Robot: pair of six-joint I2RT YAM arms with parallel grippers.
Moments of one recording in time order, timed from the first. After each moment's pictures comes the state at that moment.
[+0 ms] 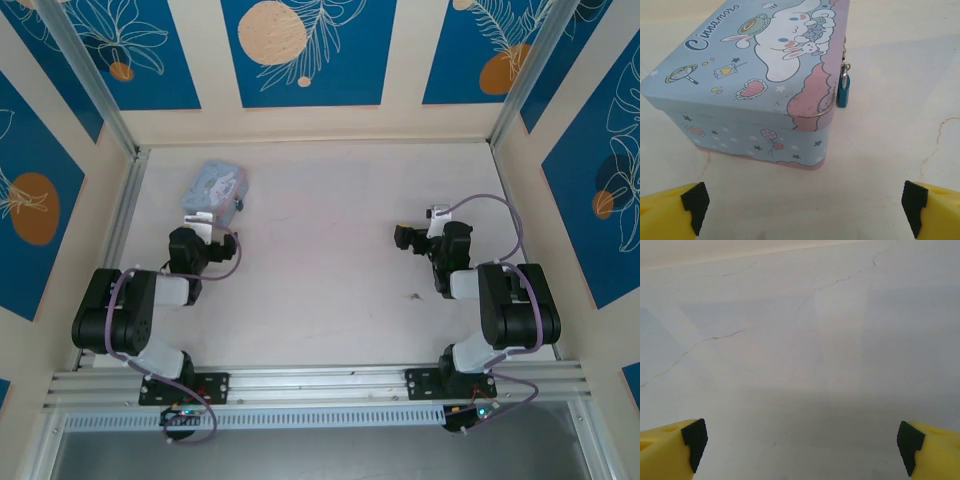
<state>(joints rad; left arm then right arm) -0.06 1.55 0.39 0.74 0.03 0.06 -0.01 1.53 0.40 0.71 -0.21 0.09</state>
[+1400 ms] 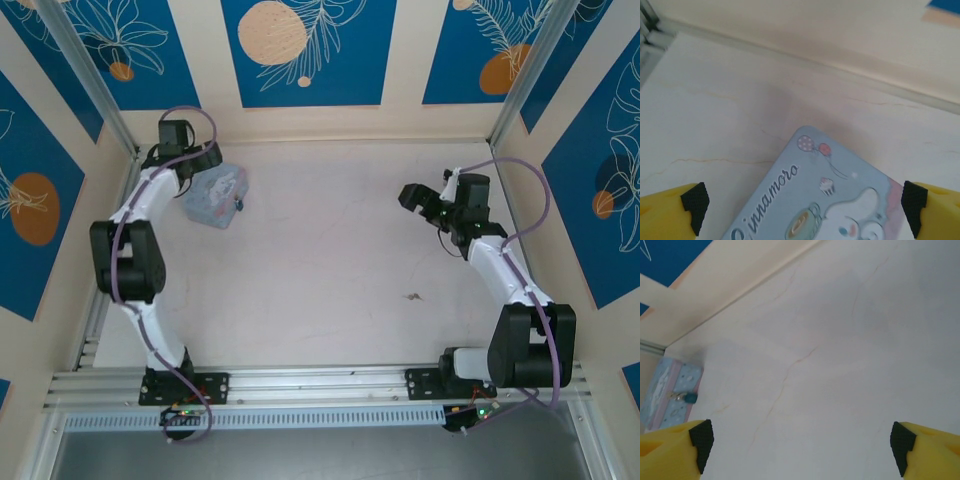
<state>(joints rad) 0.01 1.96 1.64 -0.39 -0.06 -0.29 -0.01 1.31 0.88 -0.21 -0.39 0.53</state>
